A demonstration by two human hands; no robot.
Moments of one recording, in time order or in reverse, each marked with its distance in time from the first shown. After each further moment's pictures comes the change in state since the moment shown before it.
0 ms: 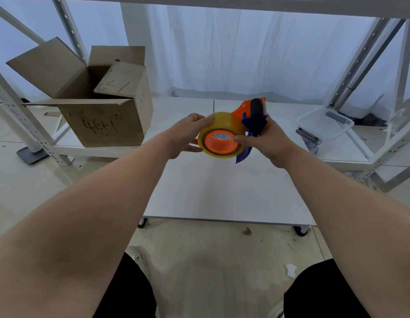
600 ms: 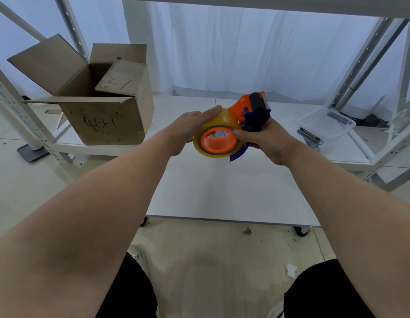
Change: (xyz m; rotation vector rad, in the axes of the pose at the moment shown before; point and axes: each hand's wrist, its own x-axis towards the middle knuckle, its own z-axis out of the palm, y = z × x) left_hand 0.001 0.007 0.004 -0.028 0.056 0.031; right_hand -0.004 -0.017 0.006 0.105 -0.123 0.033
